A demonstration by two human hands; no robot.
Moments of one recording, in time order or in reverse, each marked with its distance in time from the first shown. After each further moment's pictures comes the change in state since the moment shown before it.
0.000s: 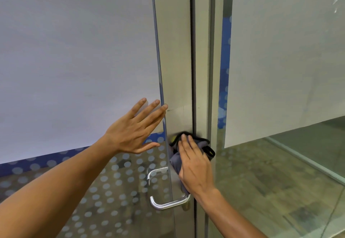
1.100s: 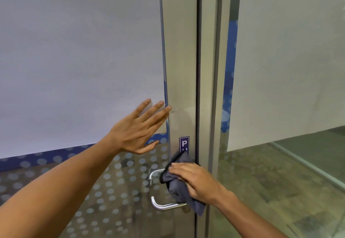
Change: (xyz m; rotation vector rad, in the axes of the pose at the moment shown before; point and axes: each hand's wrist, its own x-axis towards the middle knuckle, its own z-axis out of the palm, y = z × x) left_hand -0.001 -0.002 -0.003 -0.020 -0.003 0.013; right_hand -0.009 0.040 0.011 0.403 -0.243 -0.490
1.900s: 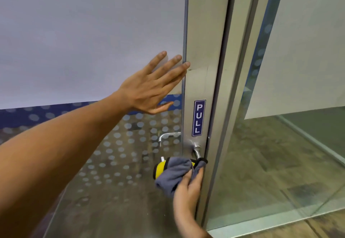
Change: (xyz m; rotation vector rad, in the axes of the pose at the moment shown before) left_hand 0.000 0.000 0.004 -0.020 -0.004 -0.002; right_hand -0.023 -0.102 0.155 0.838 0.970 1.180
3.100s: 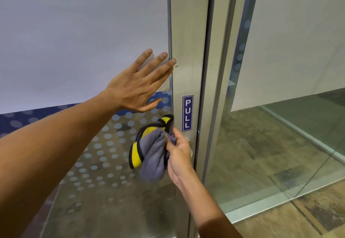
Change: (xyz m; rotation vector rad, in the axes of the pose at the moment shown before) left_hand 0.000 -0.002 -0.001 0.039 -0.011 0.011; right_hand 0.018 -0.103 0.023 0.416 -0.461 0.249
